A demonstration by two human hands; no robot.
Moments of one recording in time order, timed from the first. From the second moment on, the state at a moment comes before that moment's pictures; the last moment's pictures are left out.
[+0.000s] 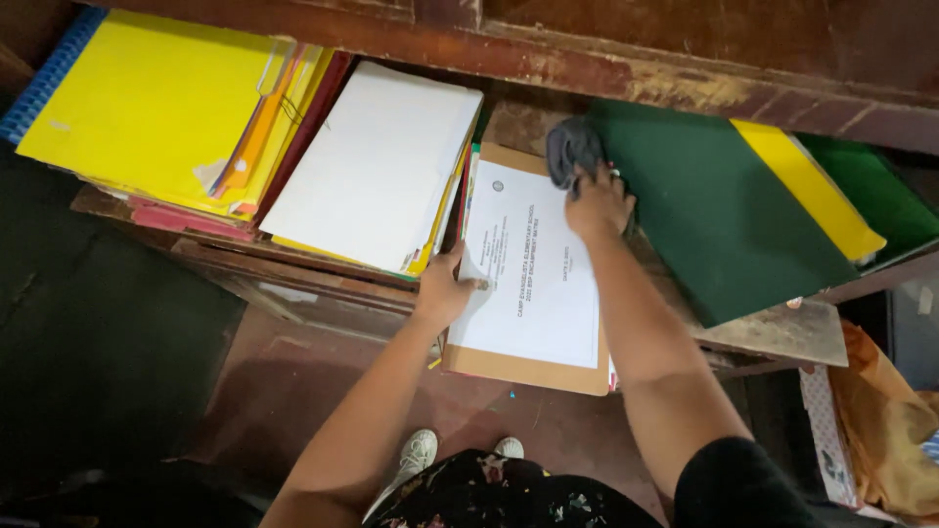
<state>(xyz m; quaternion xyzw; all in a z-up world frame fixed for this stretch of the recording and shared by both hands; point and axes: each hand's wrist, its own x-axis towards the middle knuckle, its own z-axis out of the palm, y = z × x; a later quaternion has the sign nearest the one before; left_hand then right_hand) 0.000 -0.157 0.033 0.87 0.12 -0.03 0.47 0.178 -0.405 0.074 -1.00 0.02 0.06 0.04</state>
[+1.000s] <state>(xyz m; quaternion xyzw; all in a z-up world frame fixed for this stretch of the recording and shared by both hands) -0.015 -0.156 0.058 0.88 0.05 -0.01 0.47 -0.084 -0.398 0.060 -0.93 -0.29 -0.21 0.01</state>
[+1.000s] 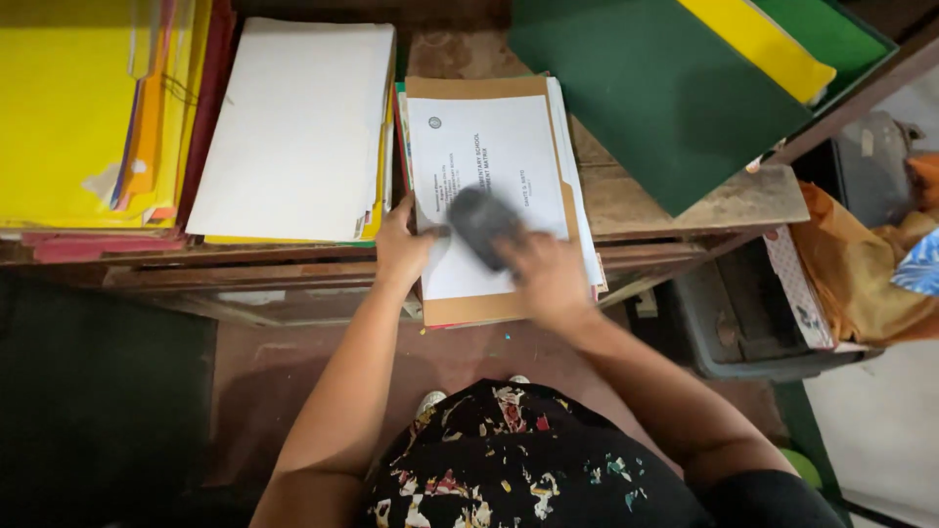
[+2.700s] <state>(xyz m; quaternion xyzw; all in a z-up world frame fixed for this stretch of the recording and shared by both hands) -0.082 -0.178 0.163 0.84 -0.07 -0.24 0.48 -0.097 -0.462 0.293 -0.82 0.29 -0.02 0.49</state>
